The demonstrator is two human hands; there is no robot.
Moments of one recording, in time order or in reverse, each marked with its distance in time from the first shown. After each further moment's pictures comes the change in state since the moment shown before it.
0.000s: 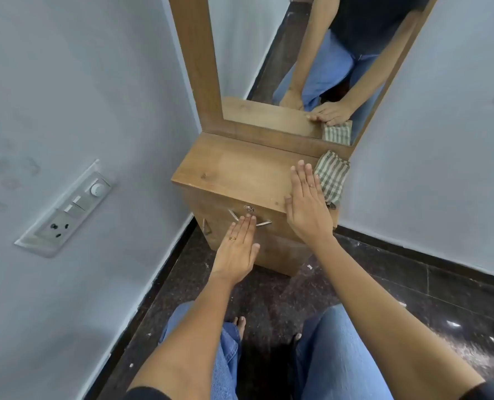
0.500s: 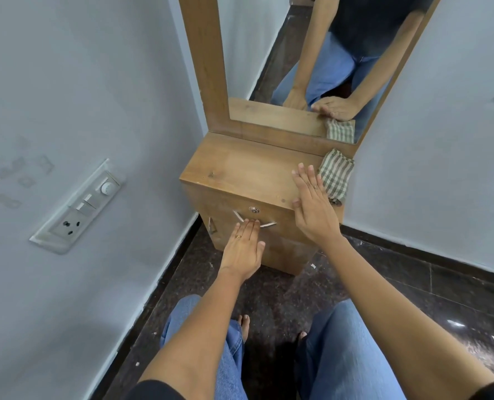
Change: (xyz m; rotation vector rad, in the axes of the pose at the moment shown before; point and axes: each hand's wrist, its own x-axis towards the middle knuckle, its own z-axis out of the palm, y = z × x) left_hand -0.004 0.003 -0.006 -0.045 -0.066 -0.075; right_hand -0.012 -0.003 -0.010 0.144 0.014 -0.076
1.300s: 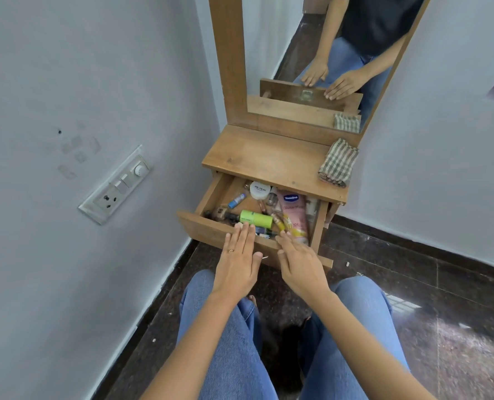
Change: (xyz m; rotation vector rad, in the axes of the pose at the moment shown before) left_hand -0.124 0.012 -0.035 -0.058 0.135 -0.056; right_hand -0.139 -0.099 0.004 0.073 -0.270 0.132
